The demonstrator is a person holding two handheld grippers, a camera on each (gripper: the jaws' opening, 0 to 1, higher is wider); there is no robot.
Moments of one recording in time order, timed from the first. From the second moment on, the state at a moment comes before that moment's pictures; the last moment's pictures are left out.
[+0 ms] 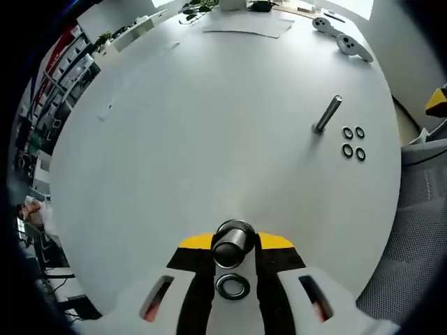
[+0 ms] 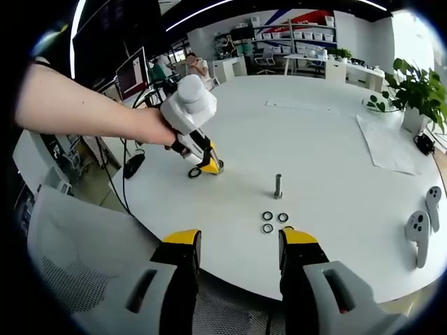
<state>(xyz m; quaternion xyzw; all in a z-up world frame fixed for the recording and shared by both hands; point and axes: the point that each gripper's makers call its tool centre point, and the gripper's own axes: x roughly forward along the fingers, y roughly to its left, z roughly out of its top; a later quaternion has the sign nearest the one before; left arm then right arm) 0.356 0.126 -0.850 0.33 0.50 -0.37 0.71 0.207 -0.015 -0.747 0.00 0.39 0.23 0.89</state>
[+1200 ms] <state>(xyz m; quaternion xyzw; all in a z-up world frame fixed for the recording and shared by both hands) 0.329 0.171 -0.783 0.24 0.44 -0.30 0.81 0.198 -0.001 -0.752 0.02 0.40 0.26 0.88</state>
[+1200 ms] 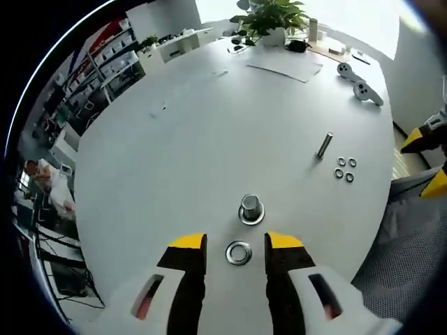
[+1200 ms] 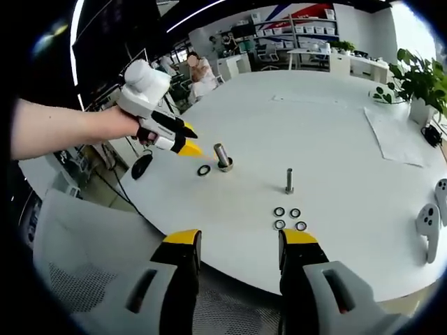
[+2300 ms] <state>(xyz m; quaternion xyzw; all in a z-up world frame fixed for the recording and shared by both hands) 0.254 0.192 -0.762 0.14 0.43 -0.23 0.86 0.192 0.013 -0.748 0.03 0.40 0.29 0.87</state>
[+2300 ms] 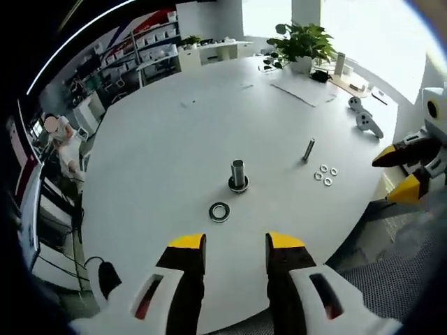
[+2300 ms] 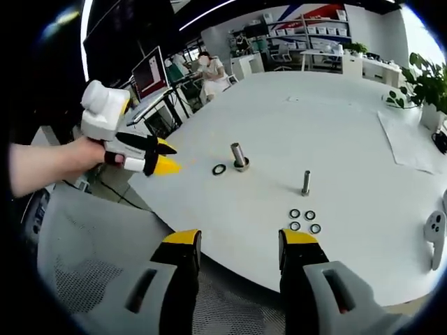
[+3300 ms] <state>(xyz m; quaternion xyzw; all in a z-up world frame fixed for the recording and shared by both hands) 0.247 0.203 -0.740 0.08 0.38 -0.20 0.90 0.192 0.014 -0.749 0.00 0.40 0.29 0.87</state>
